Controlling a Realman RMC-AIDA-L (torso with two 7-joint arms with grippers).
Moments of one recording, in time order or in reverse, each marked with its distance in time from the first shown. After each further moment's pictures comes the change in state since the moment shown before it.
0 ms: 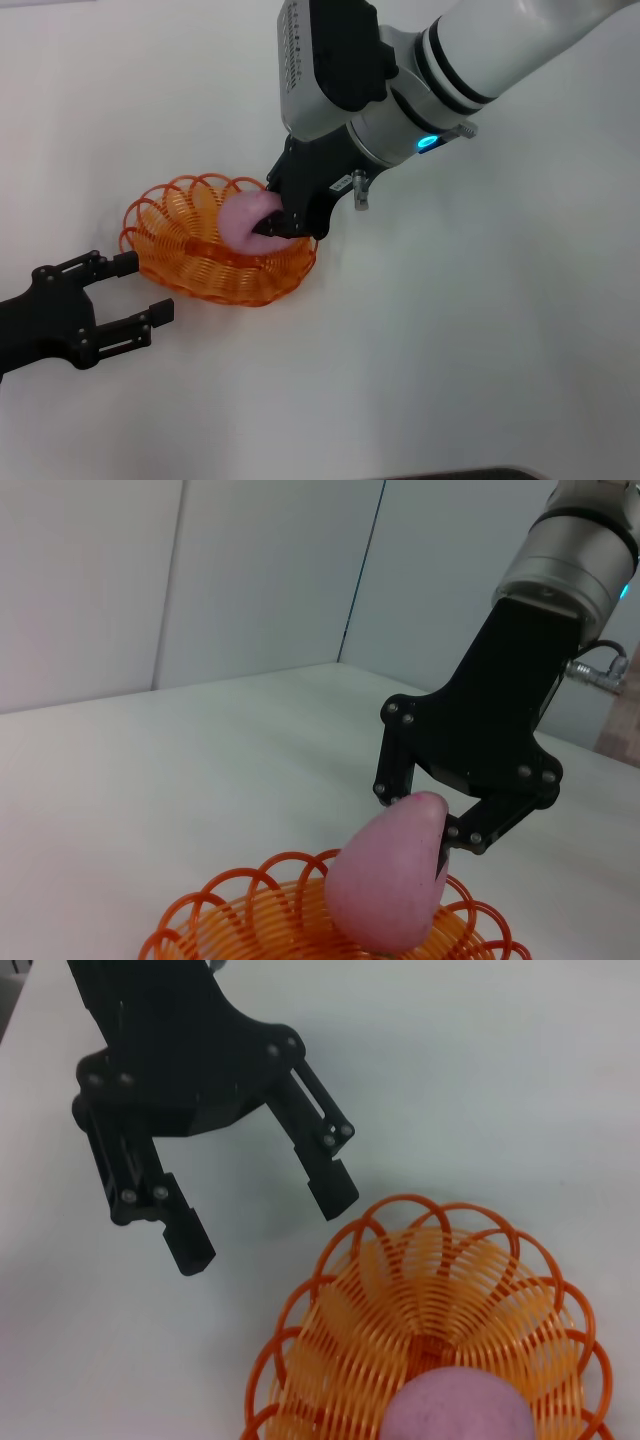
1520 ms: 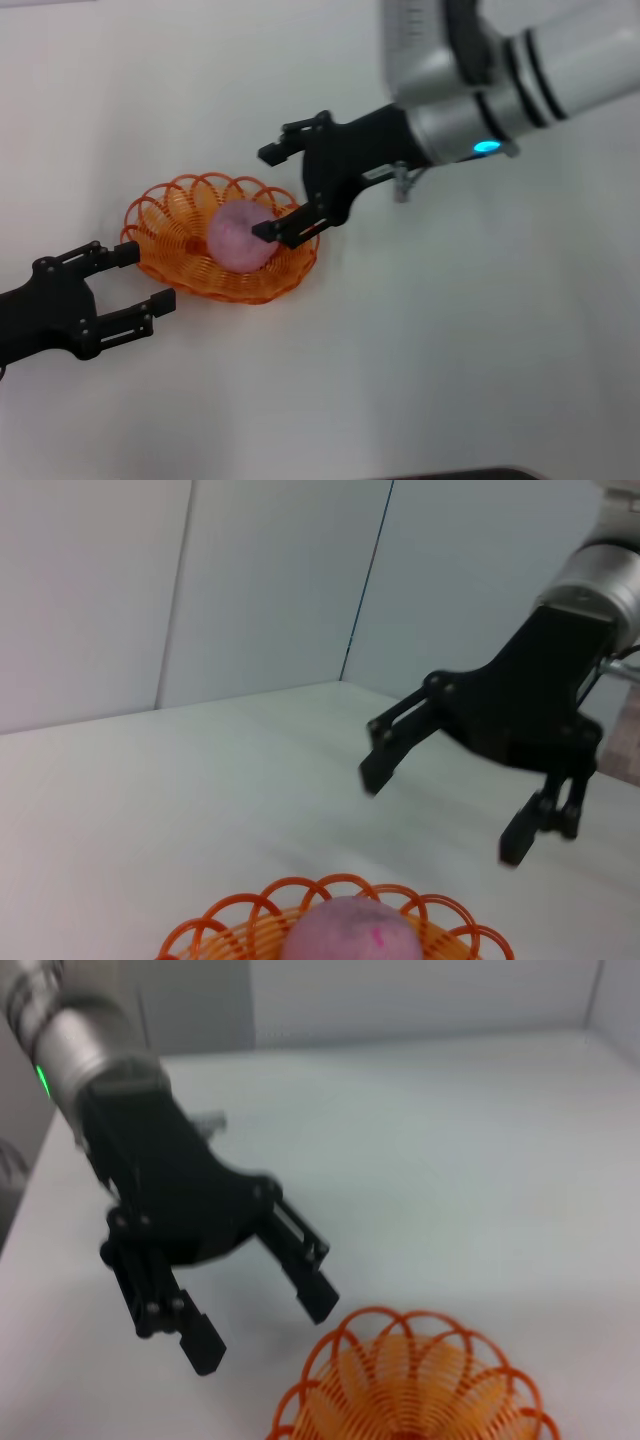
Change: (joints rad) left arm -0.006 0.002 0.000 -0.012 -0.025 0.000 -0.001; right arm -0.203 -0.015 0.142 -0.062 0.225 -0.031 -0.204
